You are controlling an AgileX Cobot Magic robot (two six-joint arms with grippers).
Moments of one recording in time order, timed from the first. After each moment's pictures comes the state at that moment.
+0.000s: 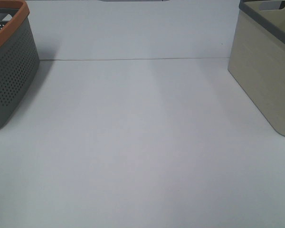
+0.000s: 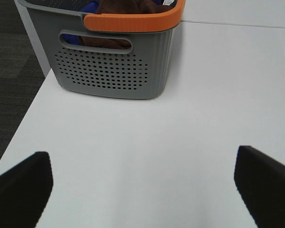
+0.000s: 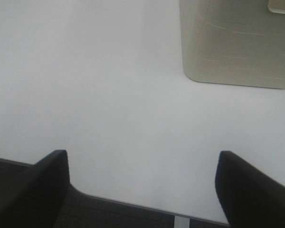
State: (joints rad) left arm 0.10 -0.01 -0.51 0.02 1.05 -0.06; right arm 0.12 0.00 -0.50 0.04 1.05 -0.07
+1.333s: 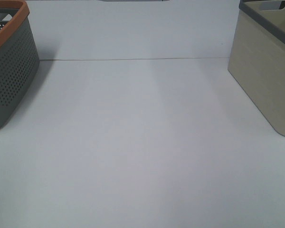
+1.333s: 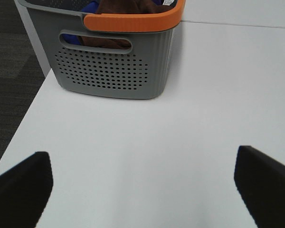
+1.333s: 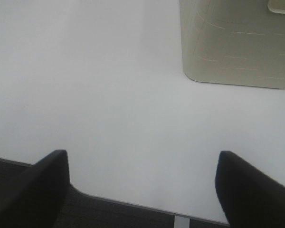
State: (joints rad) left arm 0.10 -0.01 -0.51 0.02 1.05 -0.06; right arm 0.12 0.00 -0.50 0.04 1.05 -0.07
